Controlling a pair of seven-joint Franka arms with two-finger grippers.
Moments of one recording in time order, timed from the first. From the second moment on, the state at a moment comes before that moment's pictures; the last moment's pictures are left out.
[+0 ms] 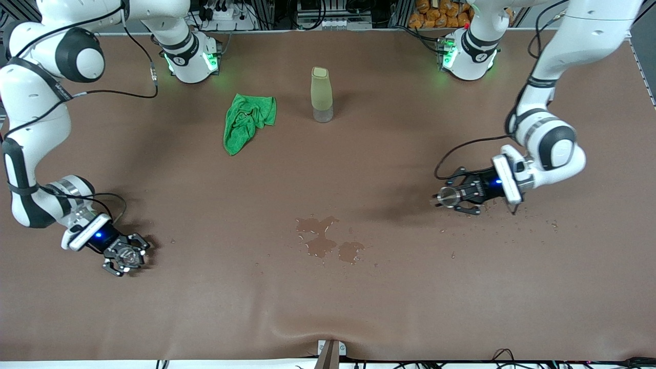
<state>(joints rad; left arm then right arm) -0.05 0.39 -0.02 -2.12 -1.74 1.91 2.32 -0.35 1.06 0.02 -1.45 1.67 1.85 -2.58</state>
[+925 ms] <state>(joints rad) -0.27 0.44 -0.02 -2.13 -2.06 2.02 2.53 -0.04 1.03 0.03 -1.29 1.66 1.84 -2.22</state>
